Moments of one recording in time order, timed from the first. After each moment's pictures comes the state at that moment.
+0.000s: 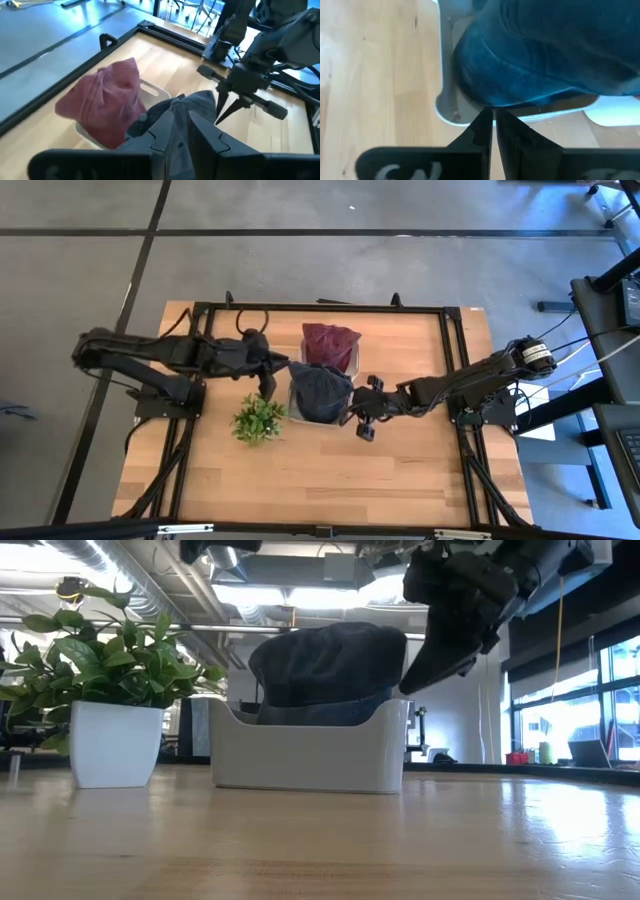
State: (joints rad) left arm -0.11 1.10 1.11 -0.51 -0.43 -0.44; right arm 0.25 1.49 0.85 -0.19 0.27 0.41
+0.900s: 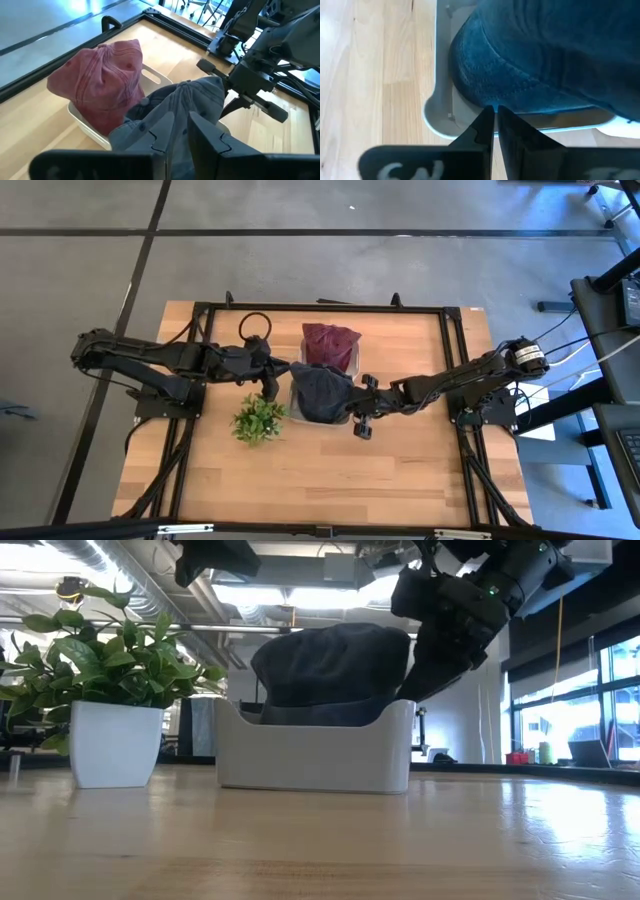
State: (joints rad) left arm -0.11 1.08 0.97 -0.41 -0.43 -0.54; right arm 0.20 1.56 0.86 -0.16 0.21 0.31
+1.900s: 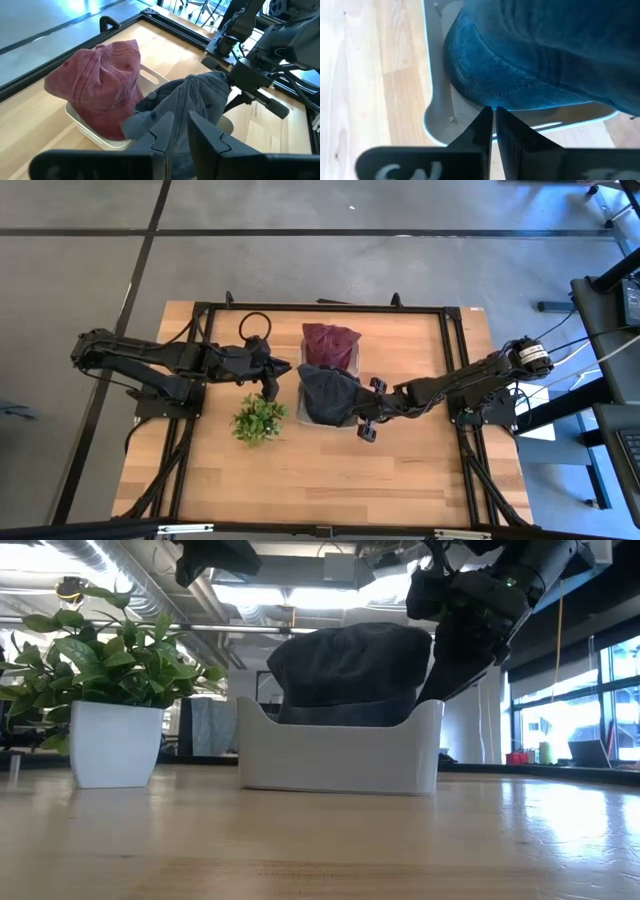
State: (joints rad) left arm -0.11 1.08 0.97 -0.40 -0.42 -0.54; right arm 0.23 1.52 0.86 -0.28 0.24 0.47
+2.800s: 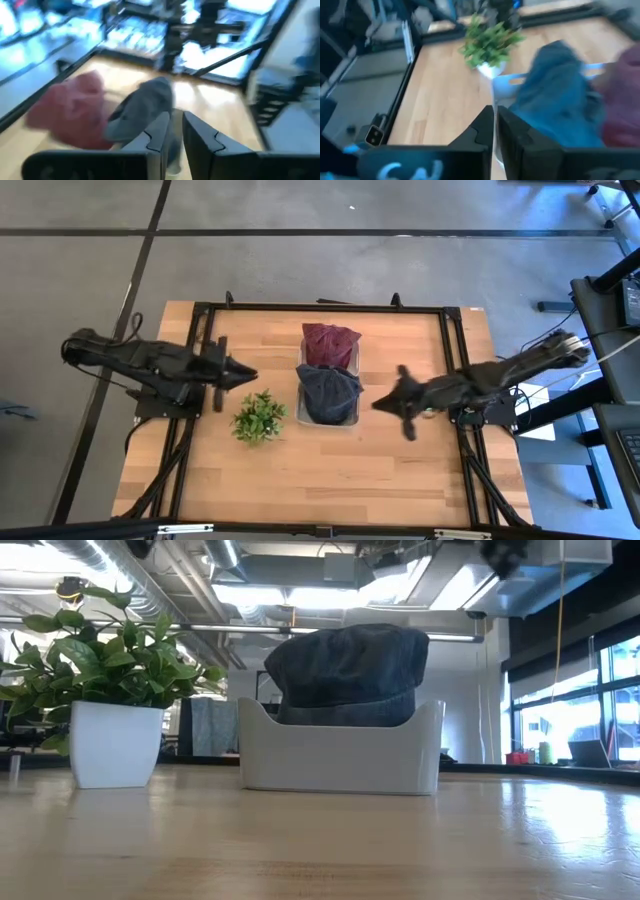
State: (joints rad) left arm -0.25 0.69 0.83 -0.43 -0.36 -0.31; right arm 0.36 1.05 0.86 -0.27 0.27 0.32
